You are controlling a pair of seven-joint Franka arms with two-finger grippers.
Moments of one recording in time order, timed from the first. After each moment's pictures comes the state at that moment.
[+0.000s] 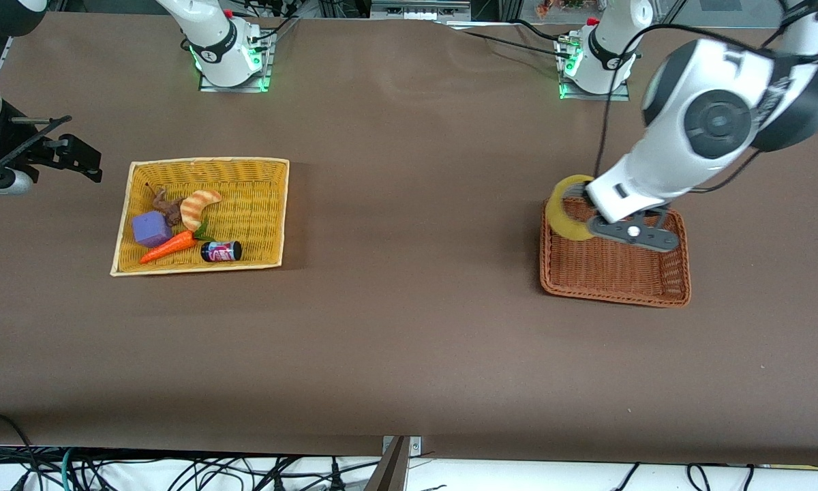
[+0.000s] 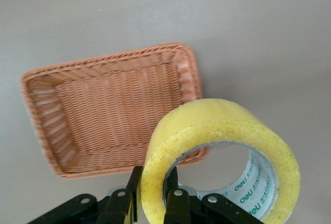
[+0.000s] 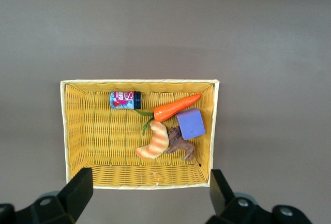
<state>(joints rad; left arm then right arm) 0.12 0.19 -0.41 -1.68 0.12 1.69 -0.04 -0.09 0.04 0.13 -1.60 -0.08 1.62 -0.01</state>
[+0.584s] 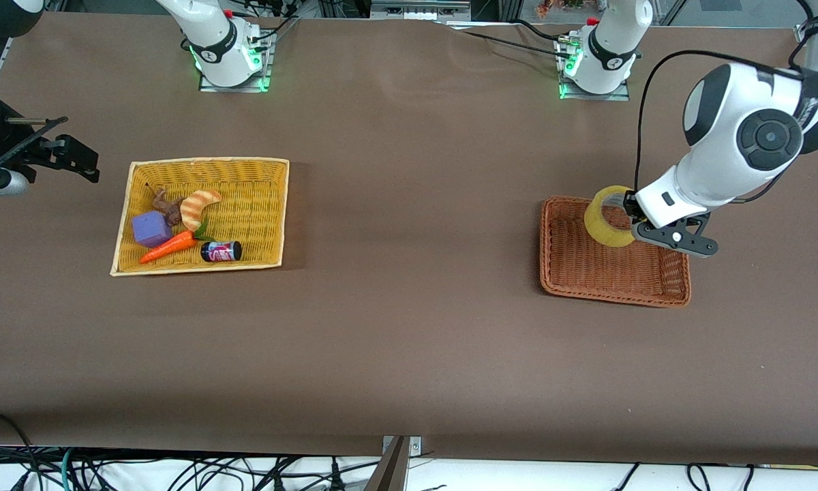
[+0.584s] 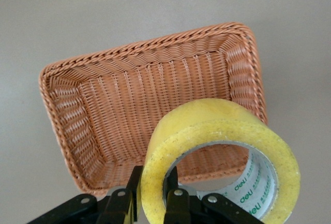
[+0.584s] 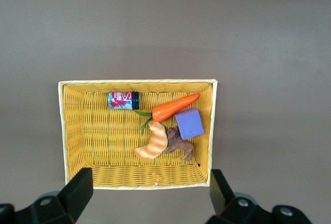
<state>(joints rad) 0.27 0.13 -0.41 -1.99 0.12 2.01 0.09 -0.09 0.04 0.13 -1.60 -0.08 1.62 -0.01</state>
